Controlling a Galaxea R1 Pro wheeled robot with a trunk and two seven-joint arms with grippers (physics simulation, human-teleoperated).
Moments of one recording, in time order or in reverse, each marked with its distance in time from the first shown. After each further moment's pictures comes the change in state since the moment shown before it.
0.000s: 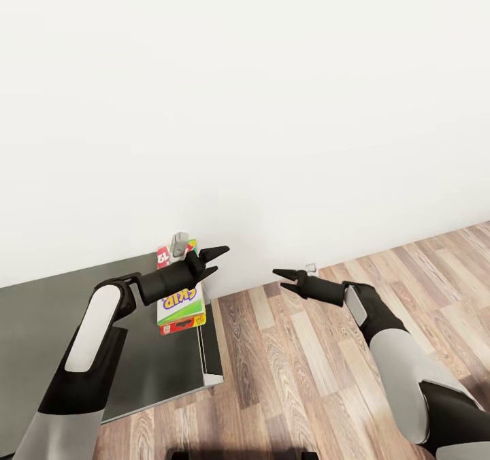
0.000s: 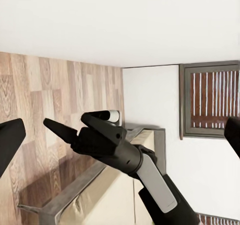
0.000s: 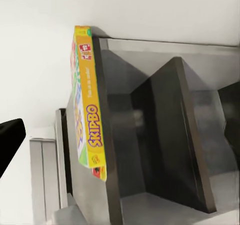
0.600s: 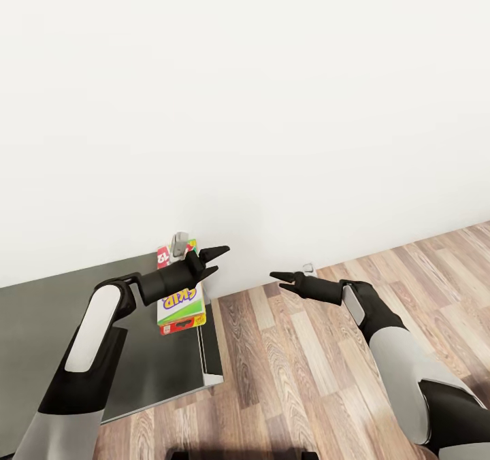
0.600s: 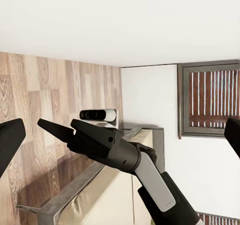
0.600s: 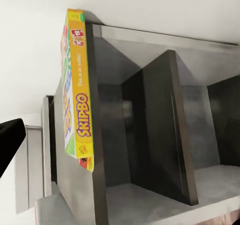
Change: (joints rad) left arm 0.000 0.000 0.000 0.000 0.000 0.002 -0.008; right arm -0.007 -0.008 0.073 0.000 0.012 -0.036 0.000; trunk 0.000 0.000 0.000
